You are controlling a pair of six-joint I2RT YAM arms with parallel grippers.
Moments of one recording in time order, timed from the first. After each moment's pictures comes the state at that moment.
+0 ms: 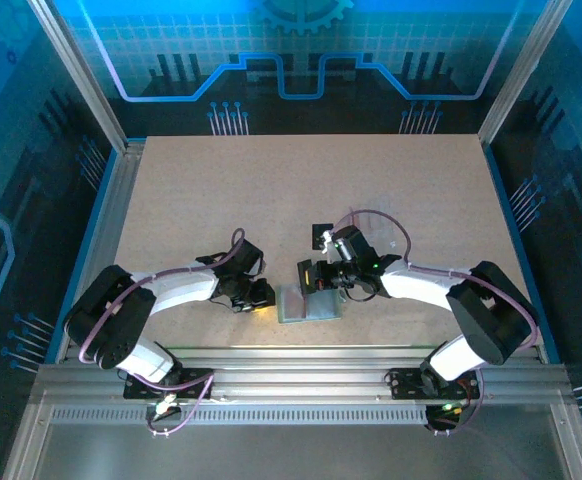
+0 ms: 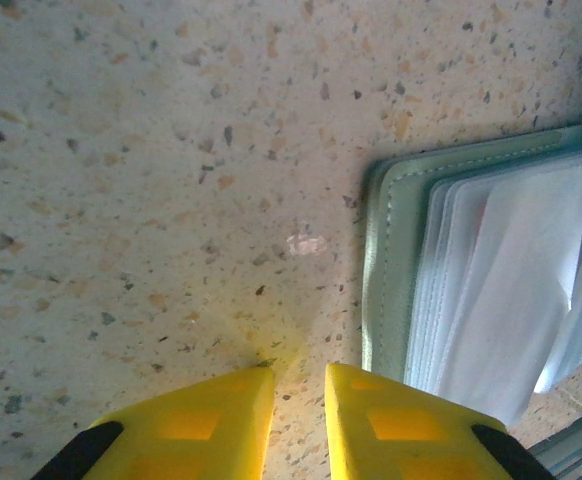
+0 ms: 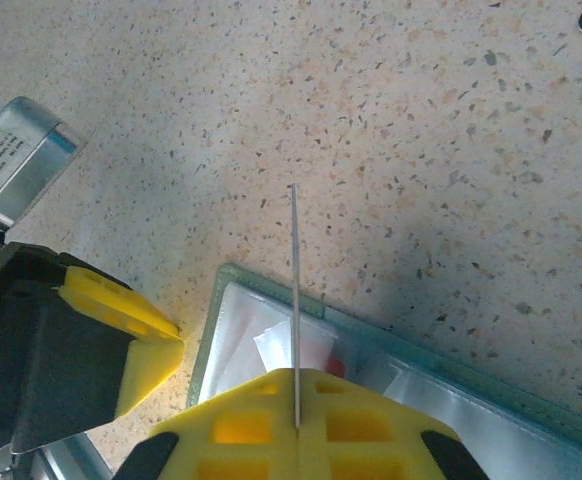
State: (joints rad) left arm -0.58 1.51 0.66 -0.36 0.36 -0.79; right arm 0.66 1.53 0.70 -0.02 -0.35 0.59
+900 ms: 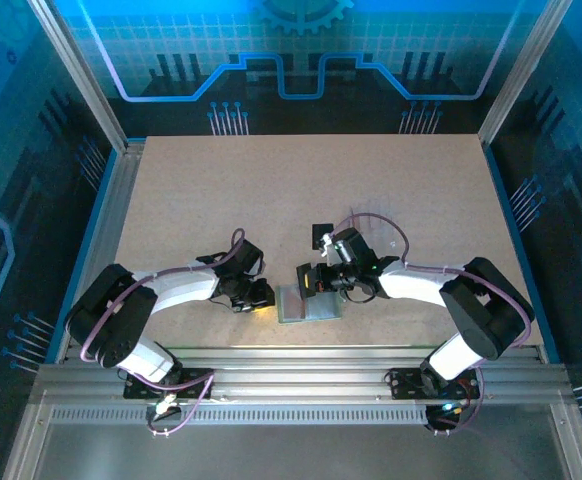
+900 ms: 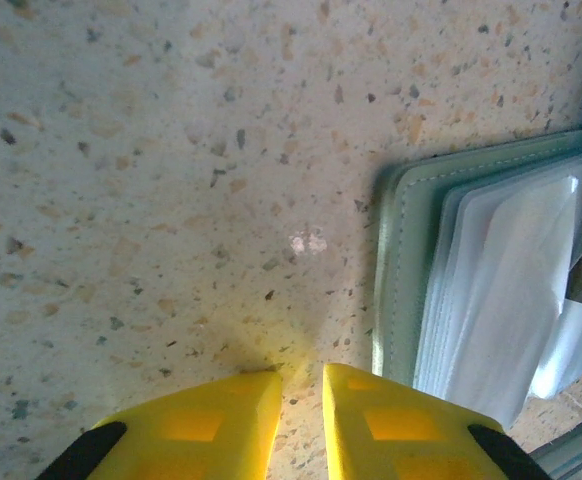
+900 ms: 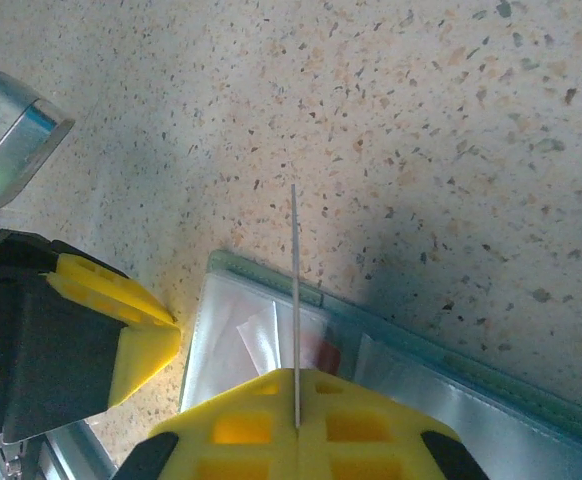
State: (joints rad) left arm -0.58 1.52 0.66 -0.36 0.36 -0.80; right arm 0.65 1.56 0.68 0.03 -0.41 0.62
